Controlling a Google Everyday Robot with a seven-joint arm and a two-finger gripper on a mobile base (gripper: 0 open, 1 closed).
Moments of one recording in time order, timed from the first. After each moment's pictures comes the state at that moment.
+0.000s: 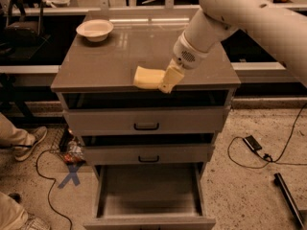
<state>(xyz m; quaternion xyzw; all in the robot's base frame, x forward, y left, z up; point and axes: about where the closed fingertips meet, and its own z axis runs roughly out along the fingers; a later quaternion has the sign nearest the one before) 0.615 -0.052 0.849 -0.55 0.80 0.13 0.20</state>
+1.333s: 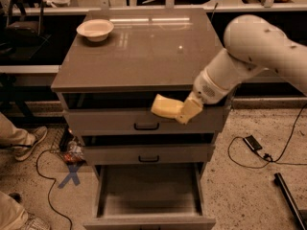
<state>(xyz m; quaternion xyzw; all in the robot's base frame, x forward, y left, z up) 0.553 -0.102 0.783 -0.47 0.85 0.17 0.17</state>
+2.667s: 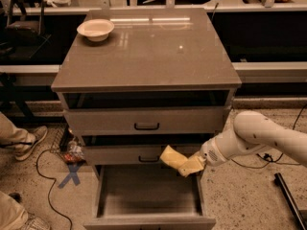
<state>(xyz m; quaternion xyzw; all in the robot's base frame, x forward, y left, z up) 0.488 -0.131 0.569 -0.35 0.87 0.31 0.14</state>
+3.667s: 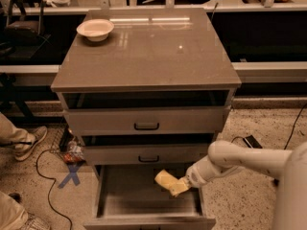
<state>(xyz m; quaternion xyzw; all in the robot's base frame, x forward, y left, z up) 0.480 -0.115 0.410 -0.28 0.91 0.29 0.07</state>
